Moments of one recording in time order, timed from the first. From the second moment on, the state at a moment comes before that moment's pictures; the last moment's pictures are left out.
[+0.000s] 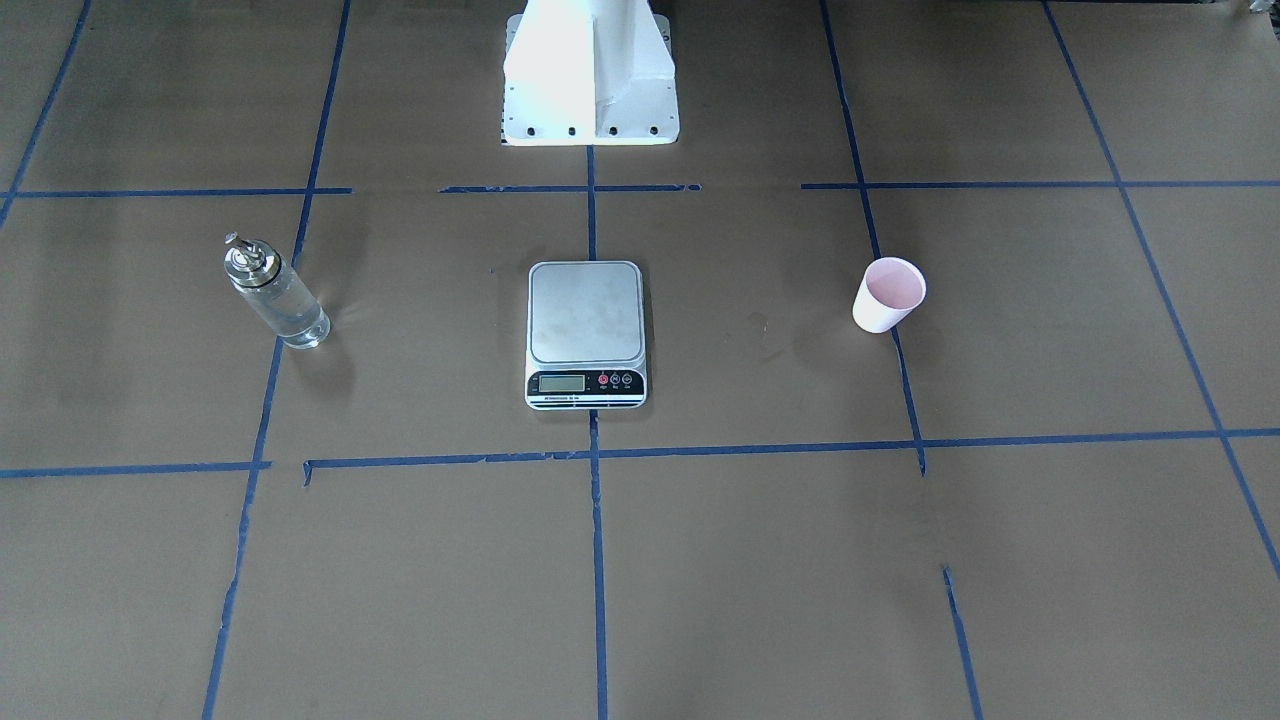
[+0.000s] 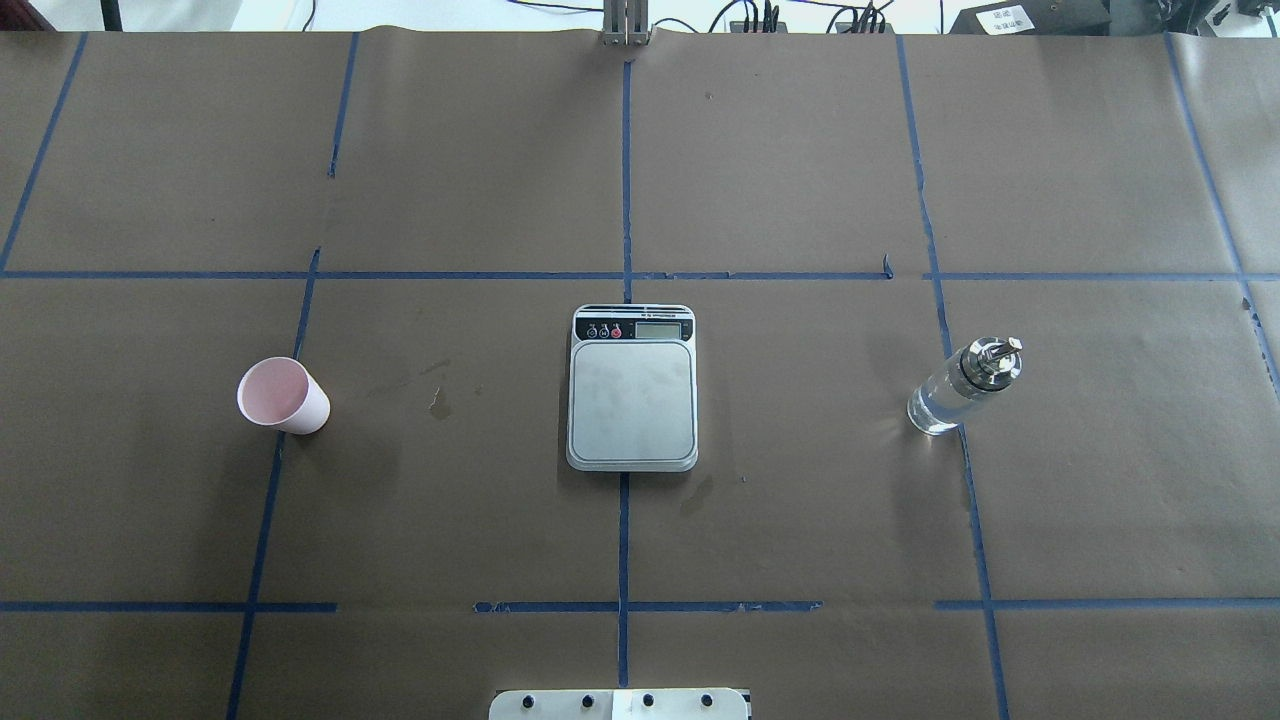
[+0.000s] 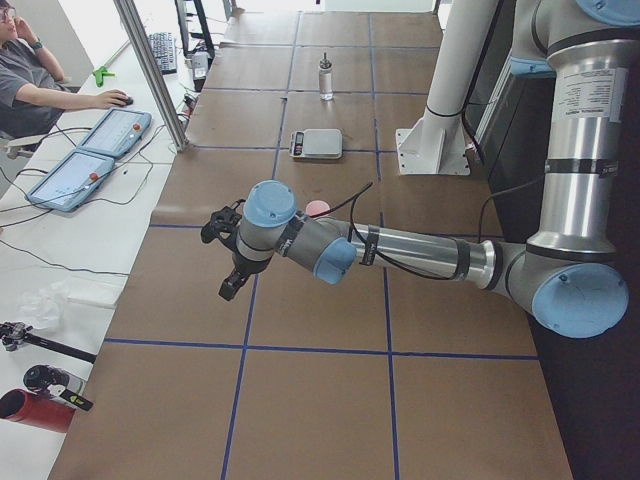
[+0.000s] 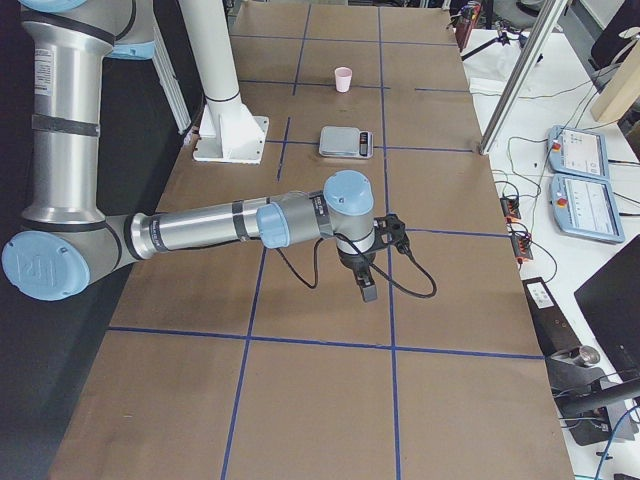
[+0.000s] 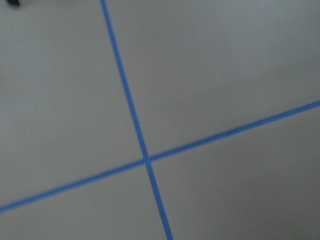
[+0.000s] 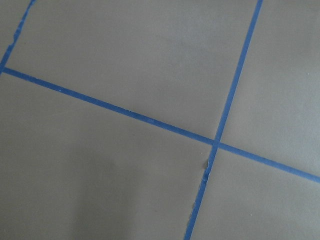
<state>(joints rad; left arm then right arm) -1.54 -1.59 -1.66 -2.14 -2.34 0.05 1.51 -1.67 1.87 -1.46 2.31 -0.07</state>
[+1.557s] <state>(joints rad) -0.81 -1.40 -1.88 -2.51 -1.89 -0.97 1.51 -1.67 1.89 -1.38 2.39 0.04</state>
